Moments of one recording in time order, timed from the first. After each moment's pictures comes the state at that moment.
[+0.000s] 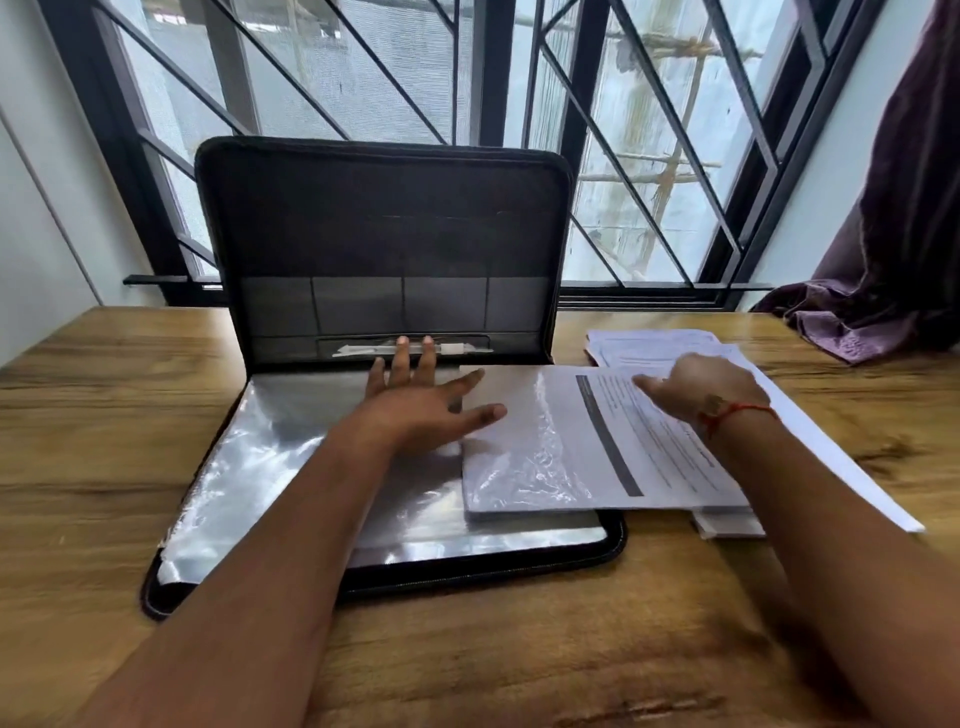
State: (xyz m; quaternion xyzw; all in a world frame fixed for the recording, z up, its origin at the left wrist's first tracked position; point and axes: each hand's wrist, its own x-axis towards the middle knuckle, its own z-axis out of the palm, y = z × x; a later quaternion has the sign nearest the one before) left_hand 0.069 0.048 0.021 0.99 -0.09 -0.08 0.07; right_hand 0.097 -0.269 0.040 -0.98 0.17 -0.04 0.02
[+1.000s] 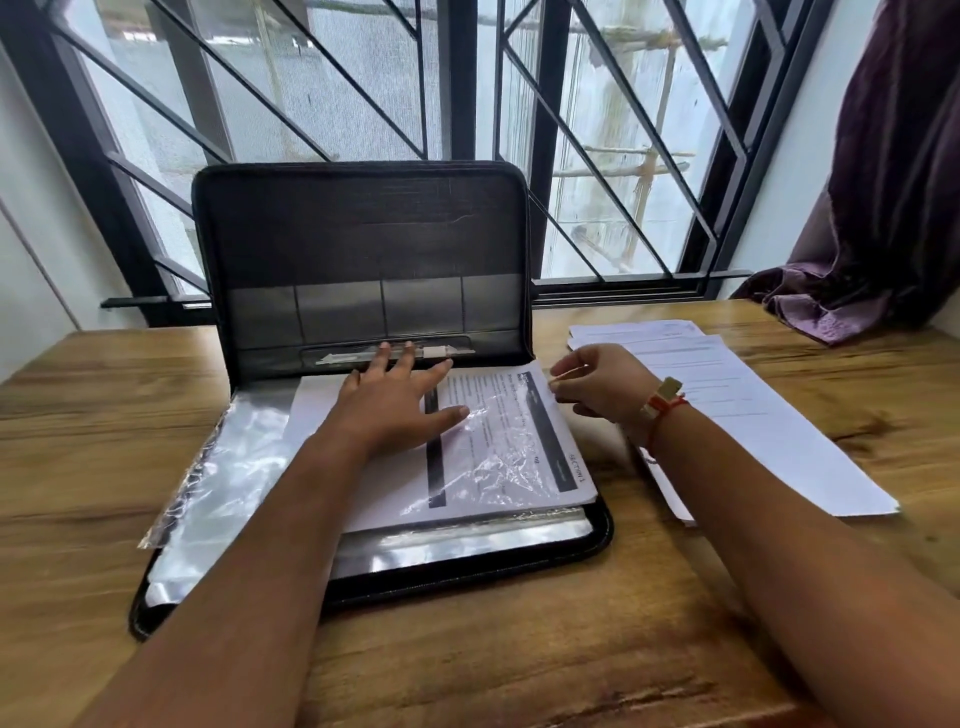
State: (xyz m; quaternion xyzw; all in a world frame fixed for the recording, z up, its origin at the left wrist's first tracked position) left_hand 0.076 0.059 0.020 0.99 -0.10 -0.01 0.06; right_hand 0.082 -0.202 0.037 -0.86 0.03 0.00 0.52
